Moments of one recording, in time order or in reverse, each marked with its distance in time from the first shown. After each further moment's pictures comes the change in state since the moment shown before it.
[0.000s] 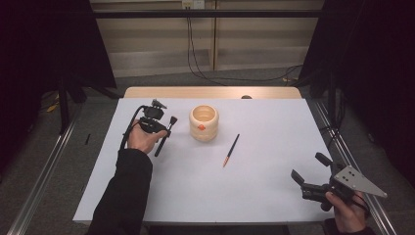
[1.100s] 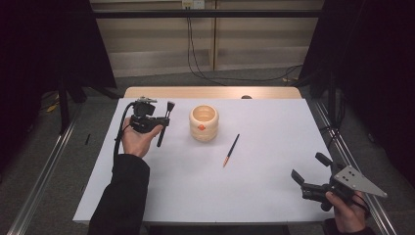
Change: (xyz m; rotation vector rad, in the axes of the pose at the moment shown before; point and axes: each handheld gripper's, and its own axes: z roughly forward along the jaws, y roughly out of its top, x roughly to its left) left arm -0.006 -0.013 -0.038 -0.362 -0.033 0.012; right arm 0.000 0.000 0.000 0.001 -0.005 0.005
